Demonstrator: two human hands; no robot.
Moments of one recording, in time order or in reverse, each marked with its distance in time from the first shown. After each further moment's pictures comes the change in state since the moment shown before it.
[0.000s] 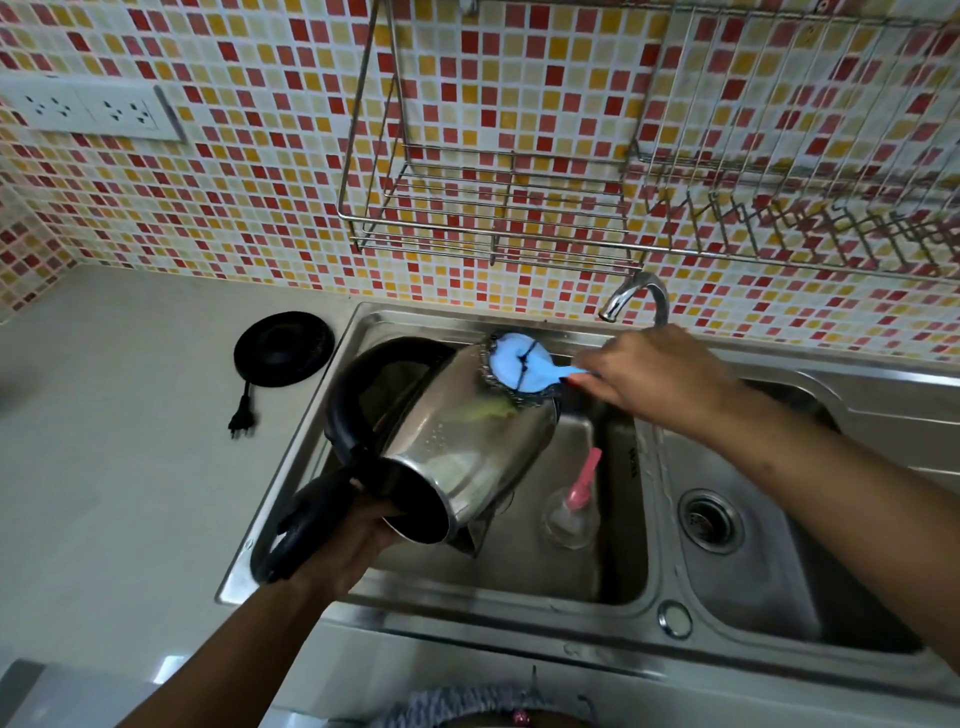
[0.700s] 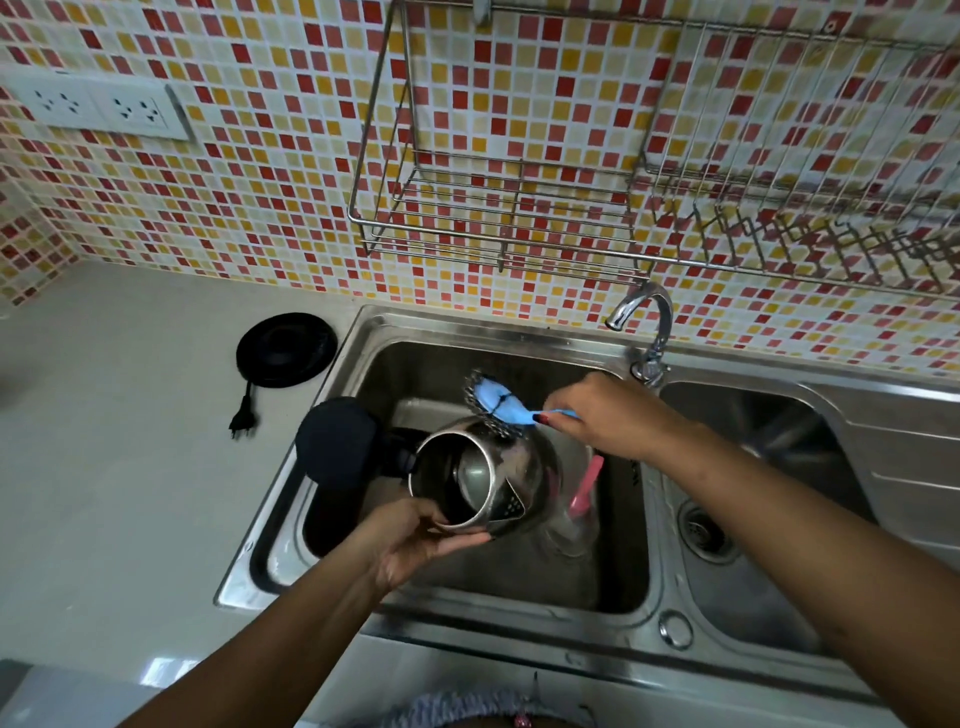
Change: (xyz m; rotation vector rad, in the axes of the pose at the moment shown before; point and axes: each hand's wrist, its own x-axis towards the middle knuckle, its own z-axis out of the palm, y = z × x) left_hand 0.025 -0.009 0.032 -0.282 0.079 -0.451; right_hand 0.025 -0.022 0.042 0.369 -0.235 0.194
